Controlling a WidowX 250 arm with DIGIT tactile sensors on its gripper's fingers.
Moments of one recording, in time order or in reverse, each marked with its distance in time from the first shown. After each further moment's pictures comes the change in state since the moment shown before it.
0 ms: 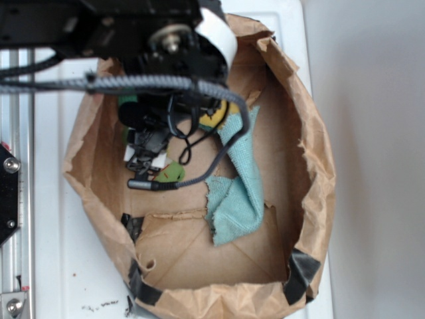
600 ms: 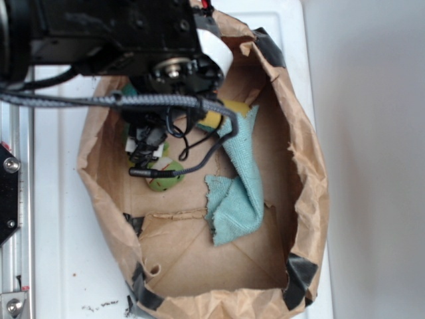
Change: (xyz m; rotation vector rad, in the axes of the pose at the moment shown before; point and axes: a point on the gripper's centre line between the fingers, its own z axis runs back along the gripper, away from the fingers) arm -0.006 0.009 -0.022 0.077 0.044 0.009
